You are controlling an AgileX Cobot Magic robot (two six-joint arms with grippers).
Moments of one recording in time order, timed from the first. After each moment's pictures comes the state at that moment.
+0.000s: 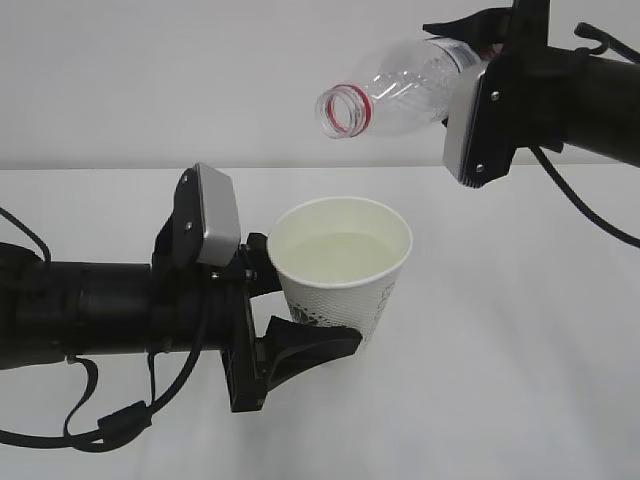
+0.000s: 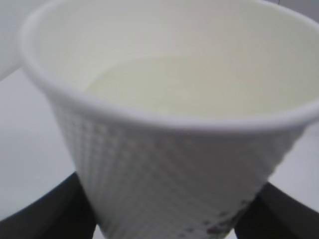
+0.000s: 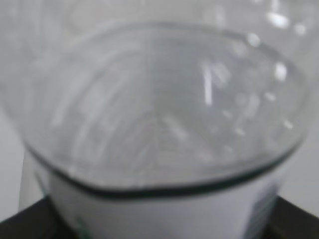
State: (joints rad) left arm -0.54 1.79 -0.66 0.96 -0.97 -0.43; right arm 0.24 1.59 -0.87 -0.65 -0.61 -0.97
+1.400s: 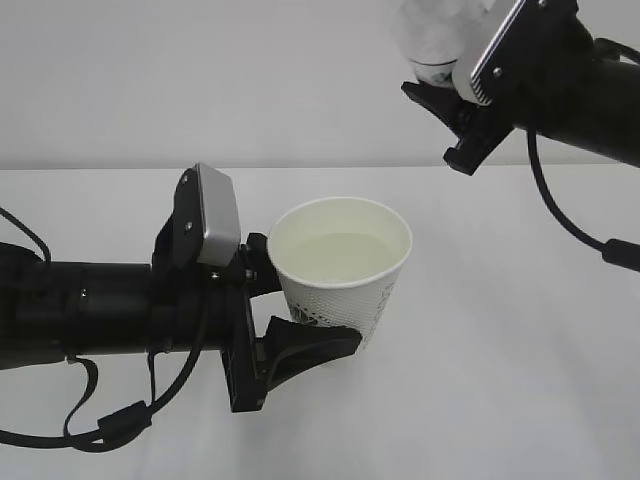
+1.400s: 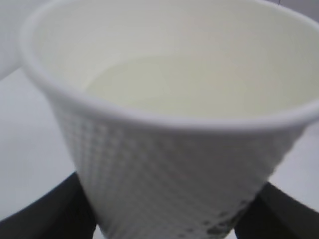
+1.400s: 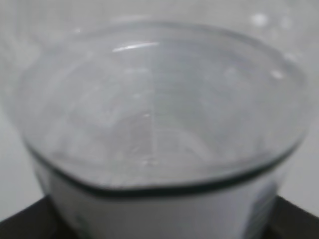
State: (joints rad) left arm -0.54 1.79 -0.66 0.96 -0.97 -0.43; right arm 0.24 1.59 -0.87 -0.64 -0.62 -0.28
